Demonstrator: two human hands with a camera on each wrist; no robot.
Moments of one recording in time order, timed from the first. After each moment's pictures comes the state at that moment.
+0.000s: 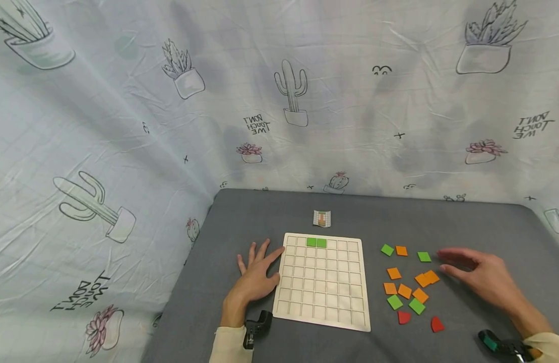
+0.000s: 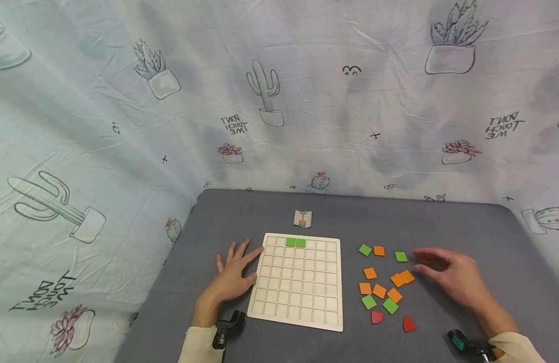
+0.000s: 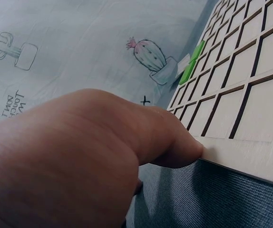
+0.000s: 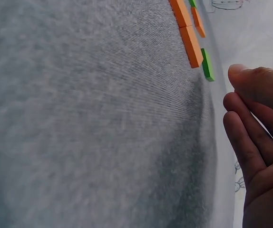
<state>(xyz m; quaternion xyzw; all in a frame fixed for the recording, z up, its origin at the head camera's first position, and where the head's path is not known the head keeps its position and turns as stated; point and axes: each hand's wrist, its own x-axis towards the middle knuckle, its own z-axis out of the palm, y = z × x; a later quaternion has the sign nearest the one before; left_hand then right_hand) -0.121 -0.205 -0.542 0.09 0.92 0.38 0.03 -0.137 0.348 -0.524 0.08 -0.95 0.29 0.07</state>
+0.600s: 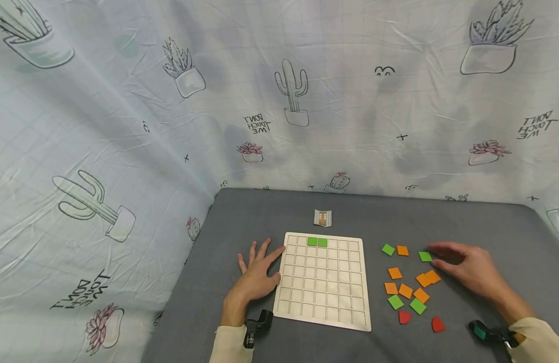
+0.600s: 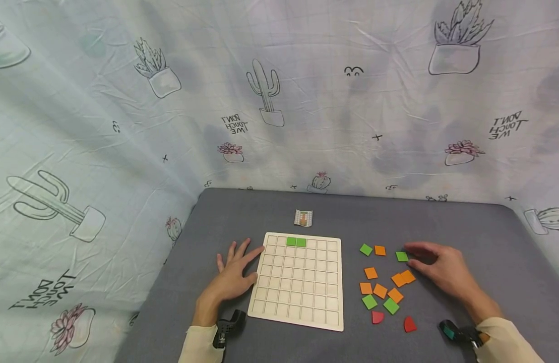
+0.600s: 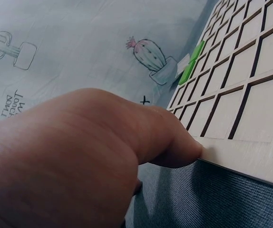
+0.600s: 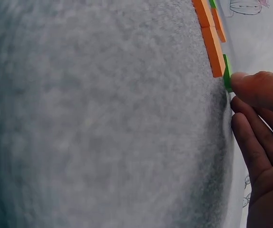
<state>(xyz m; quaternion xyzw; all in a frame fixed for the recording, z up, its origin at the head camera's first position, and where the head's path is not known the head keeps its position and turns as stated) -0.124 -0.203 -0.548 0.07 0.93 0.35 0.03 -0.160 0.341 -0.535 0.14 -0.94 0.28 0.10</state>
